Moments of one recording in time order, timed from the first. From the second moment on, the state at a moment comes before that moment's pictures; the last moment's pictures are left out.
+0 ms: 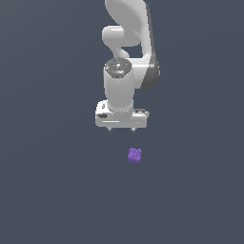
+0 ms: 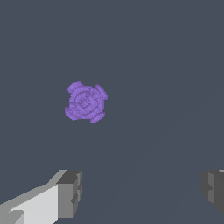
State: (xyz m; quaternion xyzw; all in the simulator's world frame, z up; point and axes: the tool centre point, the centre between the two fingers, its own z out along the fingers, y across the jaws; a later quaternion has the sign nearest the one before) arm -0.007 -0.001 0.163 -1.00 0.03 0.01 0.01
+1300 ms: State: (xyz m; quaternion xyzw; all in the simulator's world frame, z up) arm 0.012 0.014 0.143 -1.00 0.04 0.01 0.02
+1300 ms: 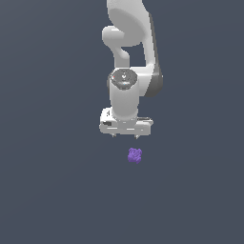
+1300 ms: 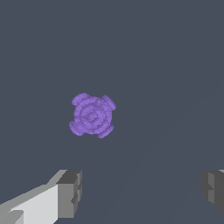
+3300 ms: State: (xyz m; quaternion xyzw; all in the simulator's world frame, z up) arm 0.056 0.062 0.040 -0.99 0.10 0.00 0.00
